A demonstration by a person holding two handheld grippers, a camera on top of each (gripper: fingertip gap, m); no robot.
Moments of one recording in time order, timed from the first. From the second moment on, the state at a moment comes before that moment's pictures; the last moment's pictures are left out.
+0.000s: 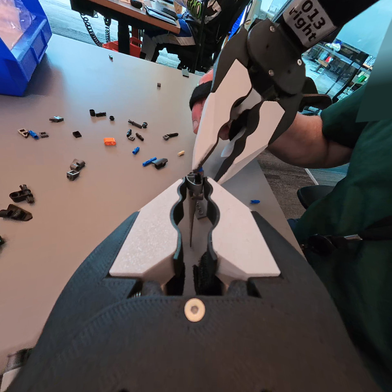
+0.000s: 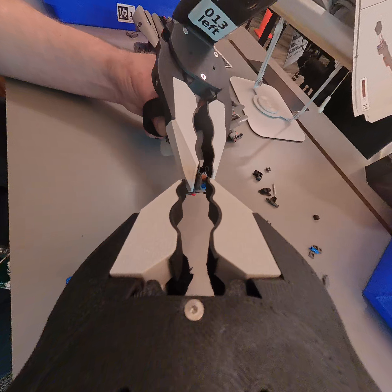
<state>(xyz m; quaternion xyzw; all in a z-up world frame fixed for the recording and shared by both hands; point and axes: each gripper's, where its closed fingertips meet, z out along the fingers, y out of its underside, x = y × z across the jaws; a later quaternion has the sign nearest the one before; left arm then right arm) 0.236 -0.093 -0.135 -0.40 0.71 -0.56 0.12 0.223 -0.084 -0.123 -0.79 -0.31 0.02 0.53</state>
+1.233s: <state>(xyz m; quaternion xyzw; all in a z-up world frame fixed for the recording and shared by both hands) 0.222 -0.097 -0.133 -0.36 0.74 -0.57 0.10 0.217 -0.090 -0.130 -0.78 -0.21 0.17 0.56</state>
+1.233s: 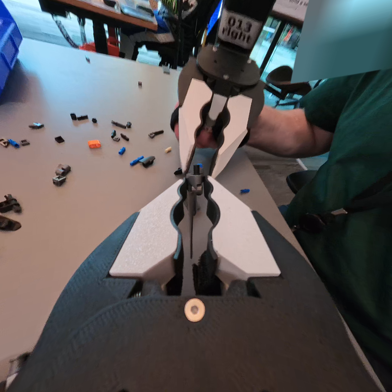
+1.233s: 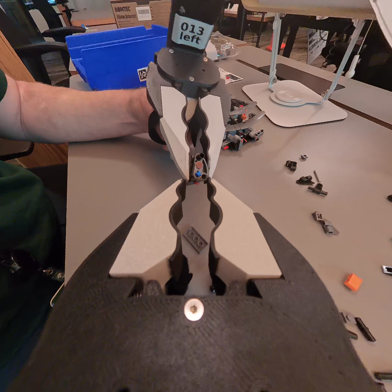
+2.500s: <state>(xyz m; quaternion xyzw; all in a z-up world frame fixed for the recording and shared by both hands) 0.226 -0.079 -0.187 -0.41 0.80 -0.43 0.10 0.398 -0.115 -0.207 -0.91 -0.21 0.05 0.35</state>
